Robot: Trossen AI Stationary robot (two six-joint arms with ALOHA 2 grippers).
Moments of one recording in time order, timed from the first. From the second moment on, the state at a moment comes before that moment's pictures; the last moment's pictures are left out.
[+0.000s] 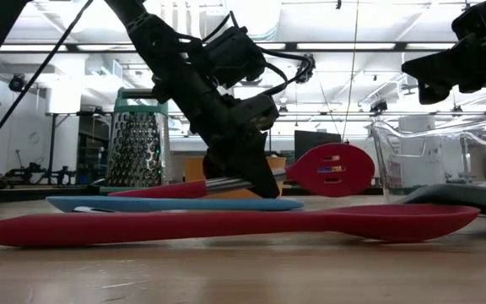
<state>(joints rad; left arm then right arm) 0.01 1.95 1.14 -0.02 0.11 -0.37 0.10 0.06 0.02 0.06 0.11 0.02</state>
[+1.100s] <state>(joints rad) 0.02 1.95 1.14 -0.02 0.10 -0.40 0.10 0.06 0.02 0.06 0.11 0.02</state>
